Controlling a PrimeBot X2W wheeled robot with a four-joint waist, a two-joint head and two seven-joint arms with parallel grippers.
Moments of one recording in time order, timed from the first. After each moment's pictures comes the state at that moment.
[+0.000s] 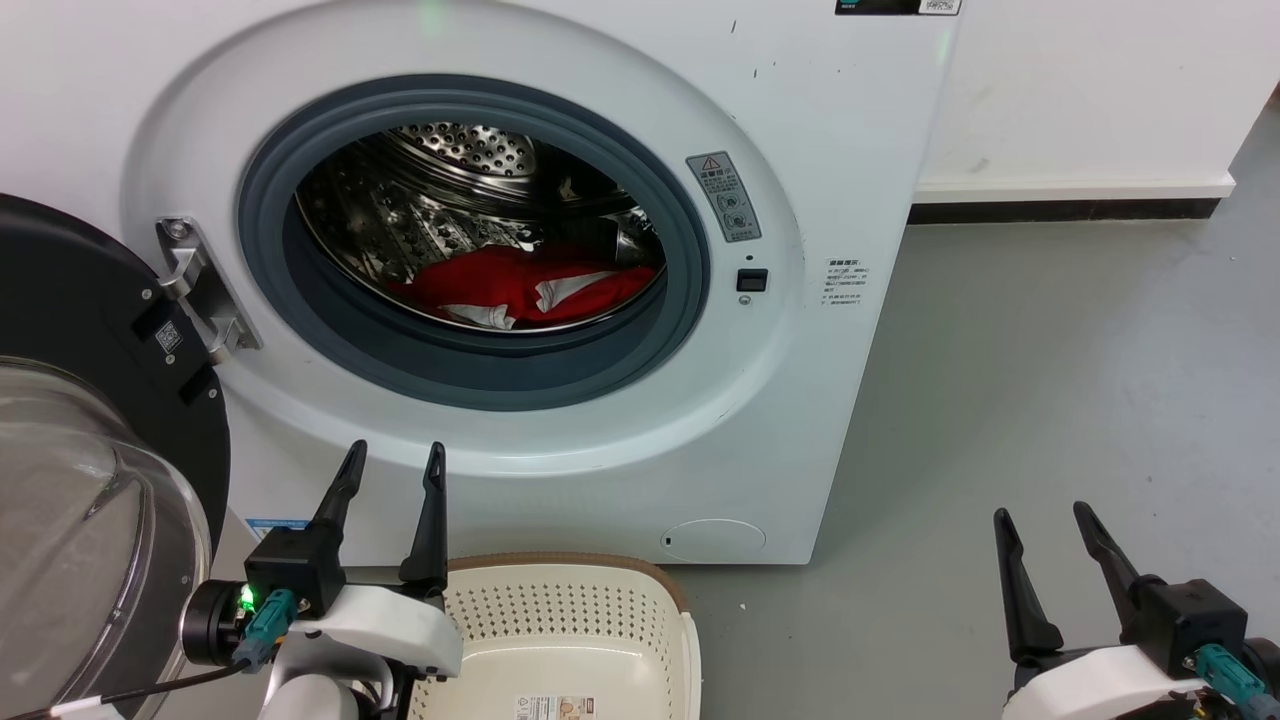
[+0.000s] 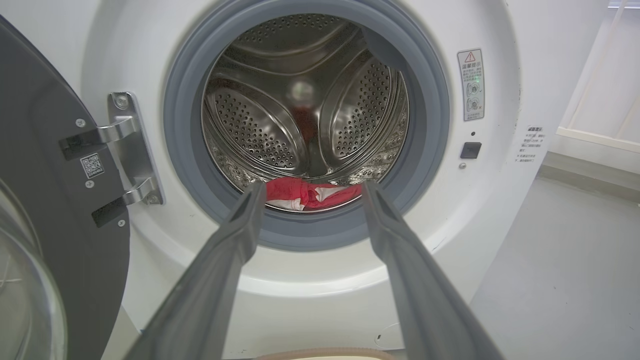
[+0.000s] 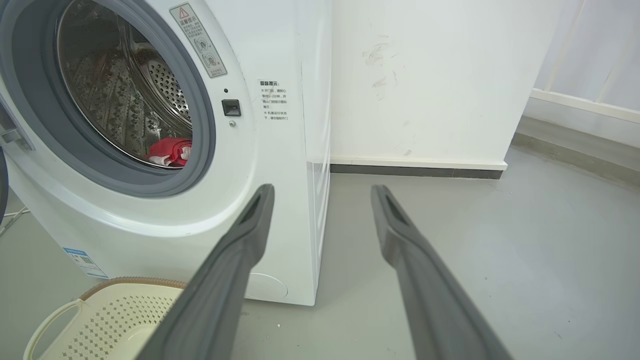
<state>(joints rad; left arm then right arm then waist) -0.13 0.06 0.02 0.27 -0.09 -0.13 -0.26 0.07 -0.05 -0.04 0.07 0.05 0.13 -0.15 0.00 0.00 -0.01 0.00</state>
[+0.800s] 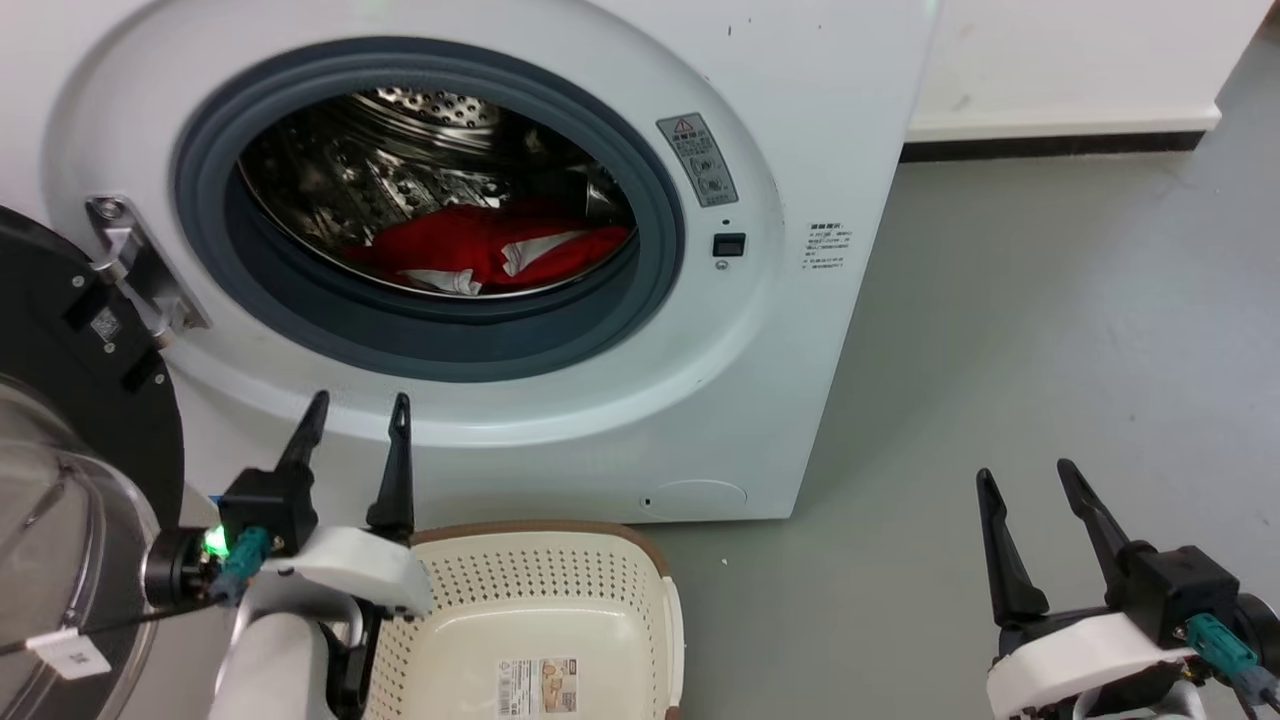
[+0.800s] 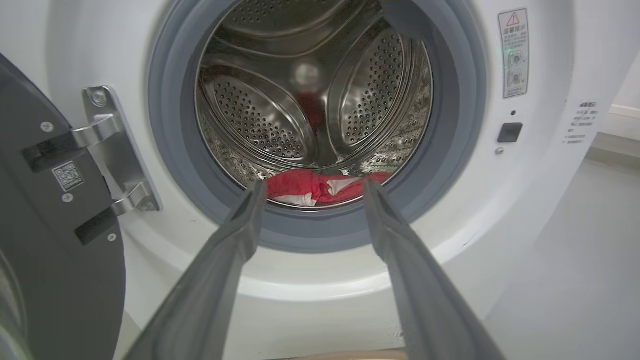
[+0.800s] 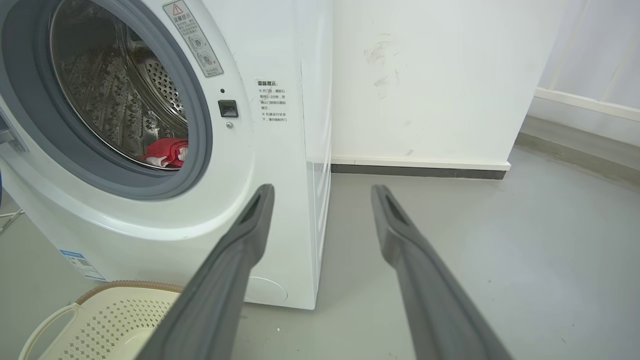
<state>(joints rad) -0.22 0.09 0.04 0.35 -0.07 -0.13 -0.26 0.03 -0.05 -0.01 0.05 0.05 0.13 -0.15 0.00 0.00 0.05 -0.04</state>
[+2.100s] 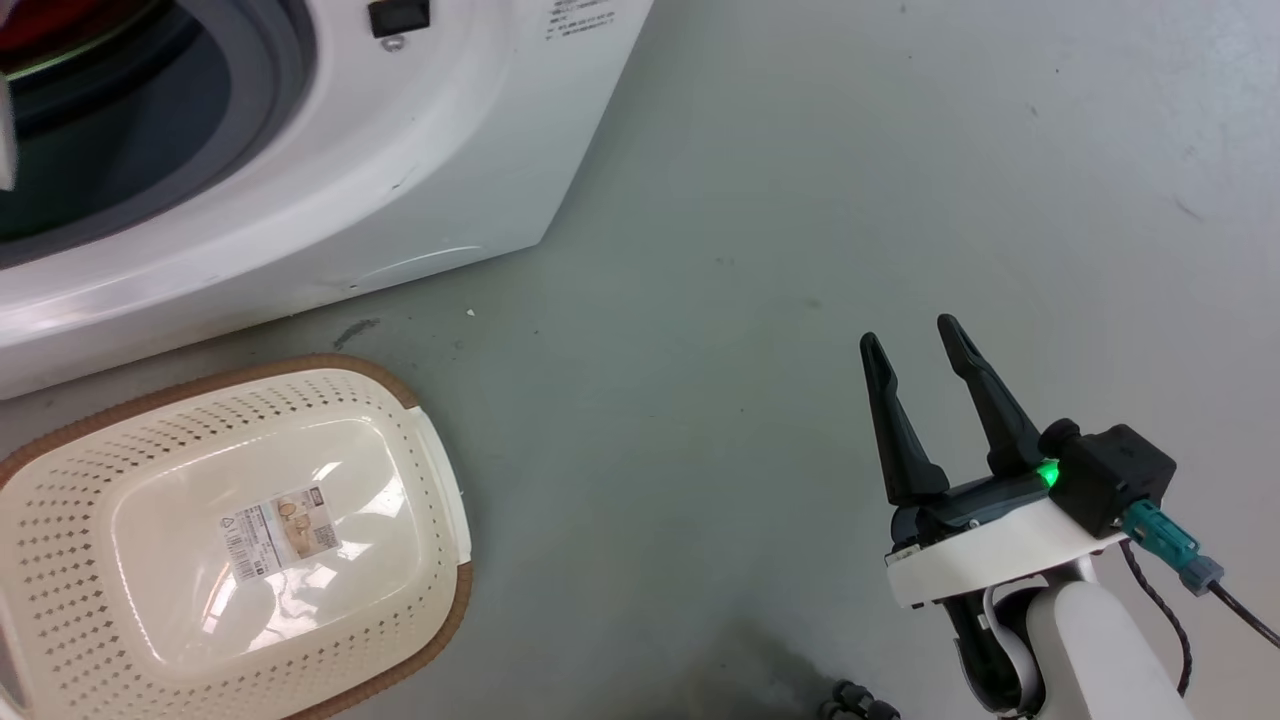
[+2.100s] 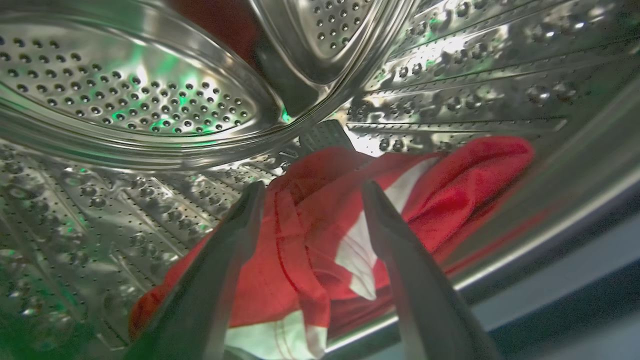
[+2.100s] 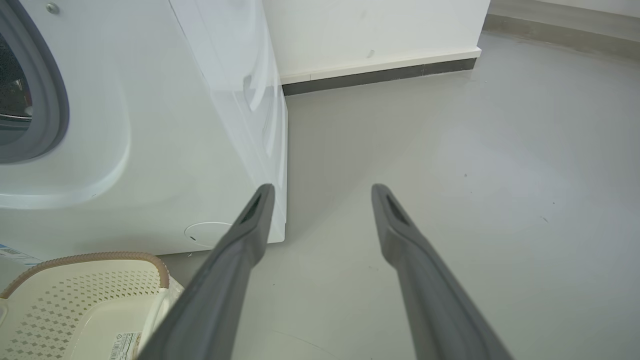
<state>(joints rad) -1.10 0.58 -0.17 0.87 -0.06 -0.13 -0.07 -0.23 -0.05 0.20 0.14 0.25 0.13 -0.26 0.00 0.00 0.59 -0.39</state>
